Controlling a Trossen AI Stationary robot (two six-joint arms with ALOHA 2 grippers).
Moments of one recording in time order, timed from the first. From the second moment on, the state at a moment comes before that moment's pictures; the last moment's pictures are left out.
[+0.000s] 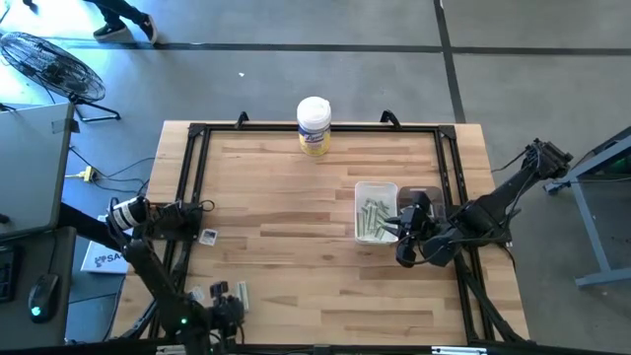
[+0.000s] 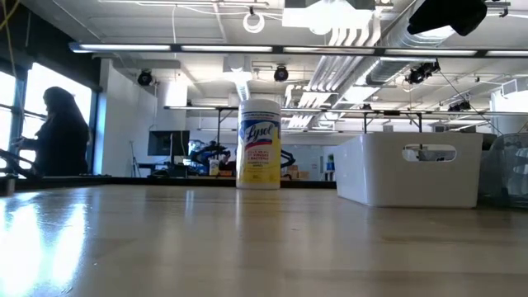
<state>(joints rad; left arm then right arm) -1.12 1.83 1.14 -0.64 -0.52 -1.36 0.63 1.08 0.89 -0.67 0.77 0.72</state>
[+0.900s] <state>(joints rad) -1.08 1.83 0.96 -0.41 -0.63 -1.25 0.63 1.08 0.89 -0.65 0.78 0.73</state>
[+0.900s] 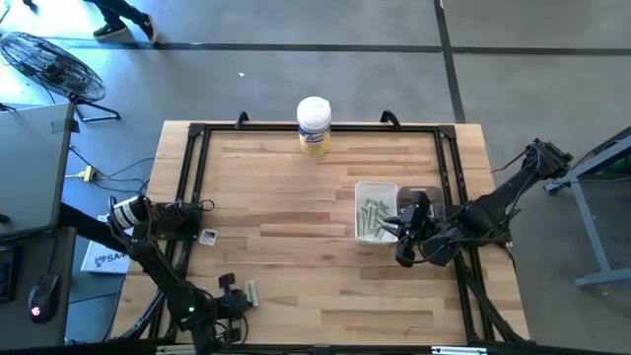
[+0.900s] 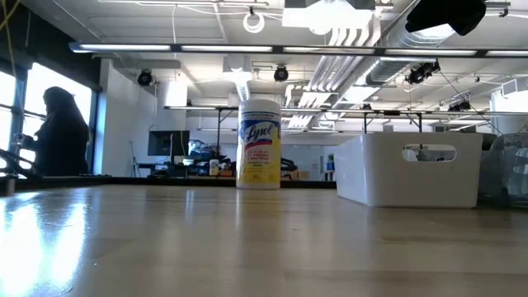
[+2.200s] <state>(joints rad) -0.22 1.92 1.37 0.21 -0.37 0.10 0.76 1.08 0.89 -0.66 0.74 0.73</state>
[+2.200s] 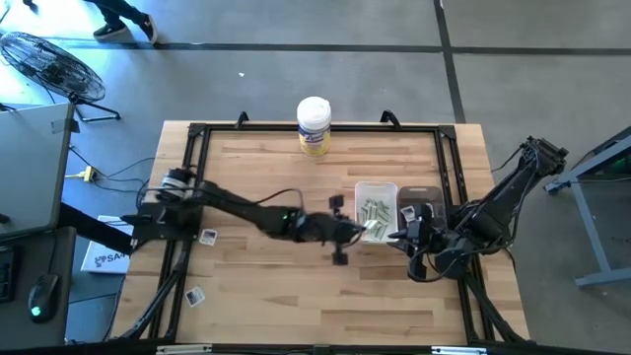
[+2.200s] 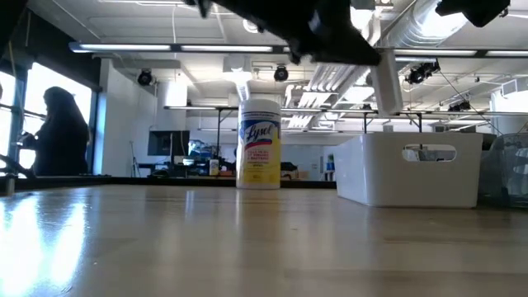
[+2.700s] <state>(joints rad) -0.06 2.19 1.52 0.21 -0.29 0.06 0.76 1.08 0.89 -0.65 0.74 0.71</state>
